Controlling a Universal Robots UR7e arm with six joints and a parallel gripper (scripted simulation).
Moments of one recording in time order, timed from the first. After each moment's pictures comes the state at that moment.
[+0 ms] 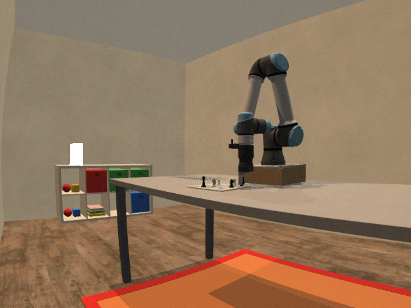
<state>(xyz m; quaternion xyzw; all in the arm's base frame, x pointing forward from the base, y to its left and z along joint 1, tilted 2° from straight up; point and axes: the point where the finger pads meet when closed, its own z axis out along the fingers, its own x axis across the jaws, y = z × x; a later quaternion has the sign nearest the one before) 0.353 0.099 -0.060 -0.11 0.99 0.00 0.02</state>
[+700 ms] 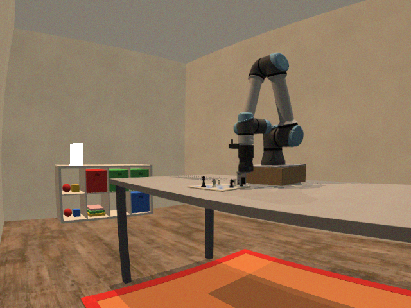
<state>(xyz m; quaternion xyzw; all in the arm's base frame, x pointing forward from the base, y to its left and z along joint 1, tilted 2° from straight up) 0.353 0.099 -0.060 -0.11 0.99 0.00 0.02</state>
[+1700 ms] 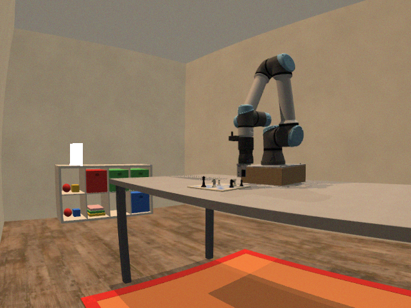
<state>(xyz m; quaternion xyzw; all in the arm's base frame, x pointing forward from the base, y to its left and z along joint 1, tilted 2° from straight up) 0.353 0.099 -0.022 -0.11 0.99 0.00 0.02</state>
